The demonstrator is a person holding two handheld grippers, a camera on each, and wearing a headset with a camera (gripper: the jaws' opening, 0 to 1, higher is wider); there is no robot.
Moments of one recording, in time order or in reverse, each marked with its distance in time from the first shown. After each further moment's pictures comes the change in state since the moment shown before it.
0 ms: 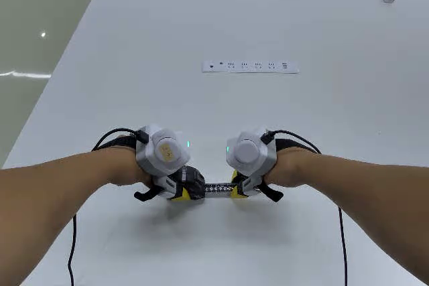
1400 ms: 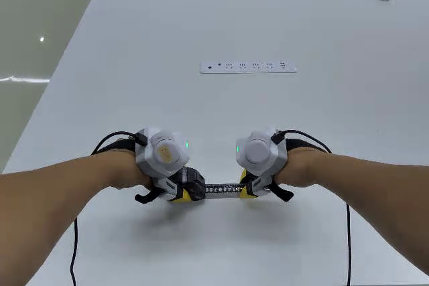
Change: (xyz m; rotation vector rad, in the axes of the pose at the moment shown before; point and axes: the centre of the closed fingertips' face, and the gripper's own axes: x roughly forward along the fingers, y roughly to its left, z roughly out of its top) left arm 0.000 0.001 -0.001 -0.014 -0.006 0.009; right arm -0.008 -0.001 -0.016 0.012 0.000 -0.007
